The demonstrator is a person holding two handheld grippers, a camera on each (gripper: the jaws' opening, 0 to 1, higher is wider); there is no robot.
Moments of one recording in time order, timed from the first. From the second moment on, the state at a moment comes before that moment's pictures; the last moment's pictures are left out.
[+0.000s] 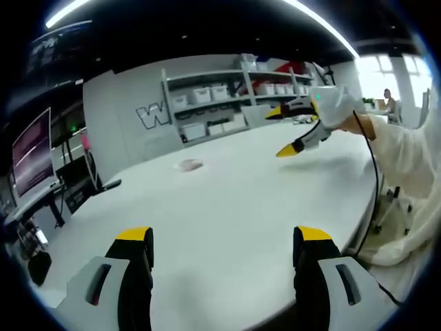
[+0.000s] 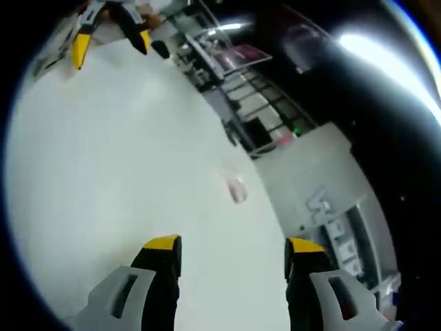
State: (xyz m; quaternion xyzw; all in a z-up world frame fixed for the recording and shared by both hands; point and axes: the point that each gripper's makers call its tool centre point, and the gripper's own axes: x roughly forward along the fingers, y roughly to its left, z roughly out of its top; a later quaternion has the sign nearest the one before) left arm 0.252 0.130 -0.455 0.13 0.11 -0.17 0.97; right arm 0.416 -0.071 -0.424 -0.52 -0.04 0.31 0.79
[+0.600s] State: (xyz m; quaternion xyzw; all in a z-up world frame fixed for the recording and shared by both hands) left arm 0.252 0.130 -0.456 0.13 0.11 -0.17 0.97; right arm 0.420 -0.066 -0.425 -0.52 -0.04 0.32 0.79
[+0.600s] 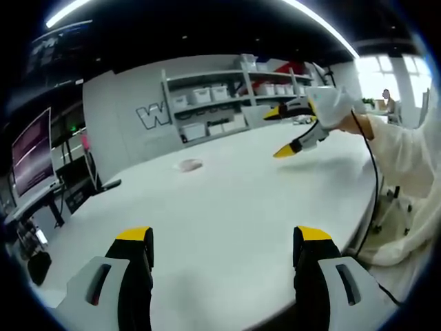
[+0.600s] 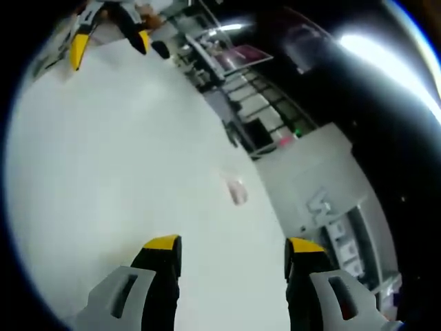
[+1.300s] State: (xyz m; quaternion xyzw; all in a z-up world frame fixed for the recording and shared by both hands) left arm 0.253 0.126 -0.456 0.13 0.11 -0.18 0.97; right arm 0.427 -0.059 -0.425 -0.53 -0.04 0.32 0.78
